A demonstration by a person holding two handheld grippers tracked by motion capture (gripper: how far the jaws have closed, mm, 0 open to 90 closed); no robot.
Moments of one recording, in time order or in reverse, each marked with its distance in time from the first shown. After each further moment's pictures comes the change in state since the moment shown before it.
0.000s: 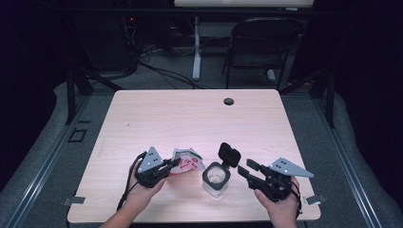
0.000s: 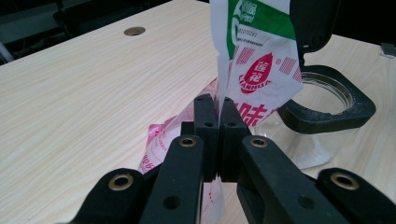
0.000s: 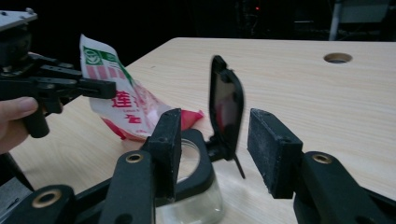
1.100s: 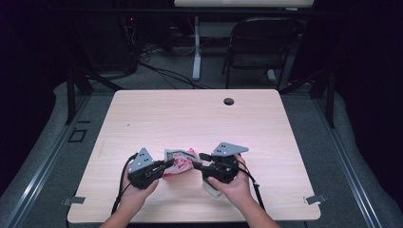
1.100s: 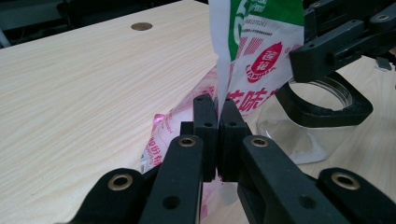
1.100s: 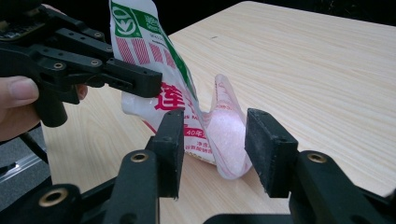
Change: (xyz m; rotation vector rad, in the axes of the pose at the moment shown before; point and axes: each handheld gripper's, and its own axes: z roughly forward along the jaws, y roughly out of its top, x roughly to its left) left arm 0.010 -0.012 -0.012 -0.019 -0.008 -0.076; right arm 0.049 0.015 0.122 0.163 0.218 -0.161
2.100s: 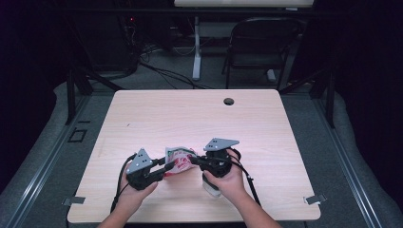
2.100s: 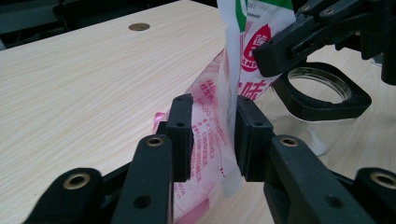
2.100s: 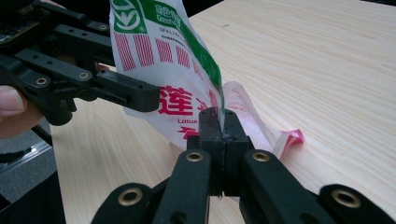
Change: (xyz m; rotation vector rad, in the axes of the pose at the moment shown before) left arm 0.005 -0.004 -0.003 -0.003 -0.016 0.020; right arm -0.001 0.013 0.018 0.069 0.048 -0.001
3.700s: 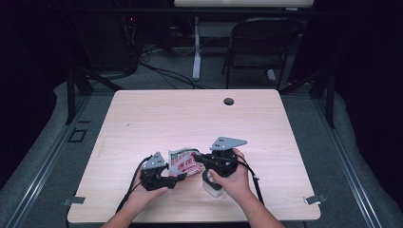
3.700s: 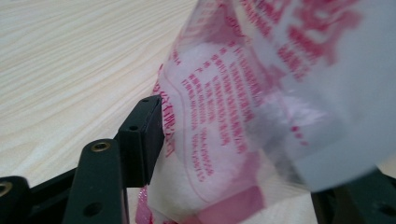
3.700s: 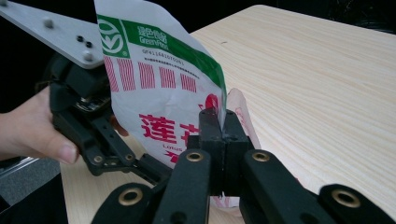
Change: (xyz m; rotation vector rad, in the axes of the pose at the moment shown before) left arm 0.004 -0.027 0.049 0.138 -0.130 -0.071; right arm -0.002 0.003 -0.019 -0.056 0.001 -0.028
